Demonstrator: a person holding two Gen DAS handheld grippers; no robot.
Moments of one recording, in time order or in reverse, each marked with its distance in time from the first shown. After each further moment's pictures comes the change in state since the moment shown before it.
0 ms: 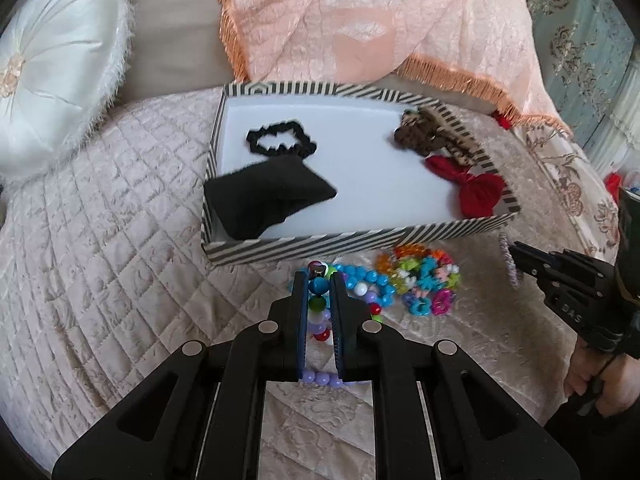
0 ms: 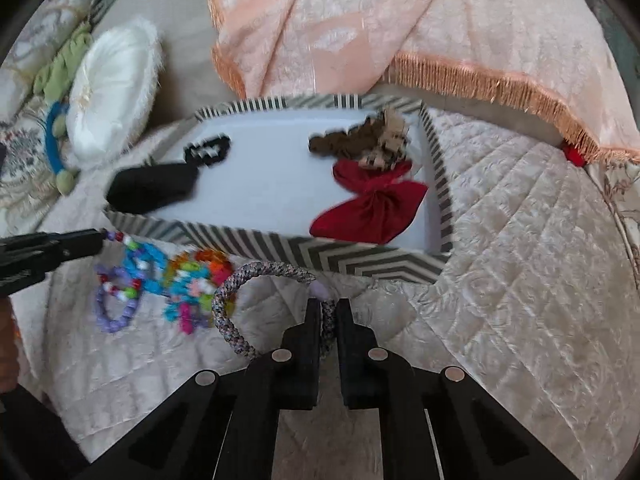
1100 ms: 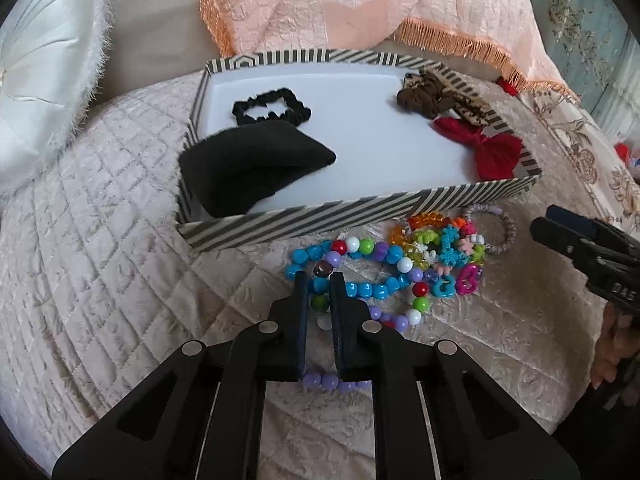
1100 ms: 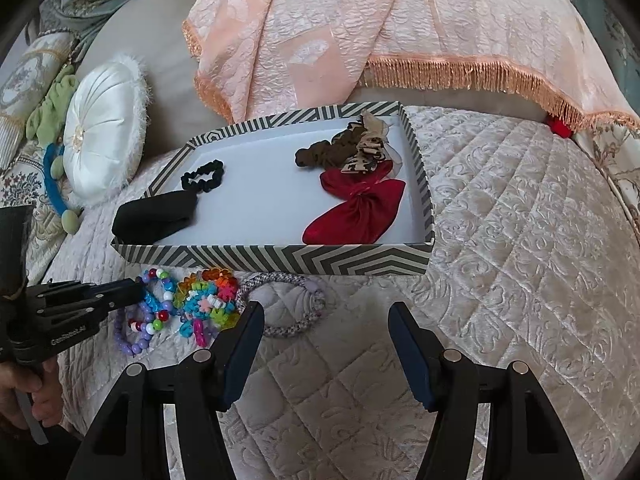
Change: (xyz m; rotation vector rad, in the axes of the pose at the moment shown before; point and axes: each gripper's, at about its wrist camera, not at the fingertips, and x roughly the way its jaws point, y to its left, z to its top) left arm 0.032 -0.004 -0.010 0.063 0.066 0.031; right arm 0.003 -0.014 -0.001 0.125 -0.012 0.023
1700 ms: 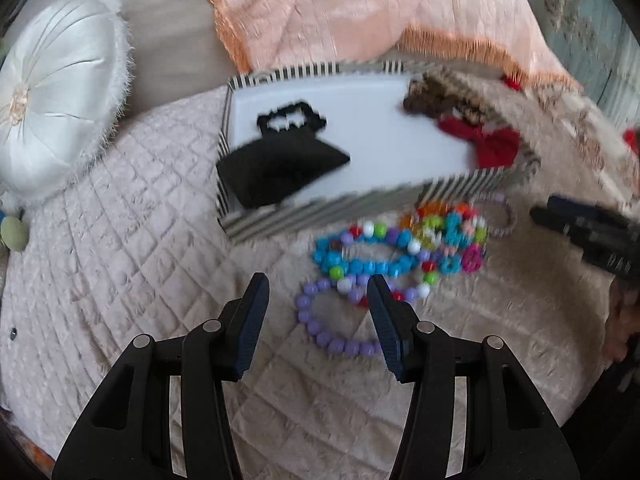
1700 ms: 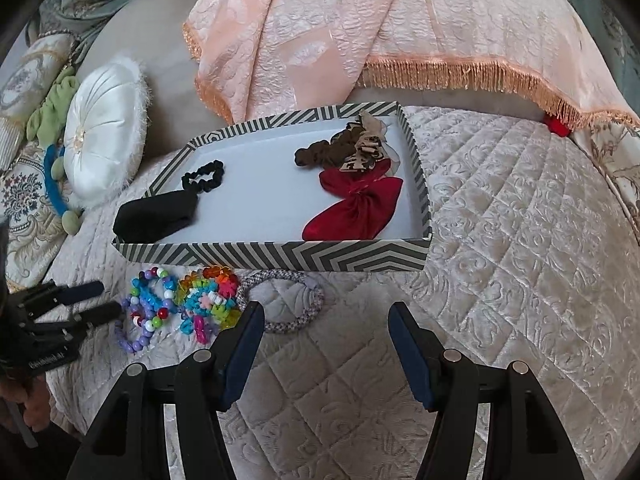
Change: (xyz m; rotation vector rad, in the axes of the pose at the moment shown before) left arm -0.024 0.002 -0.012 0.030 -0.047 0.070; right arm -0.001 -0.002 -0.002 0.000 0.002 0.001
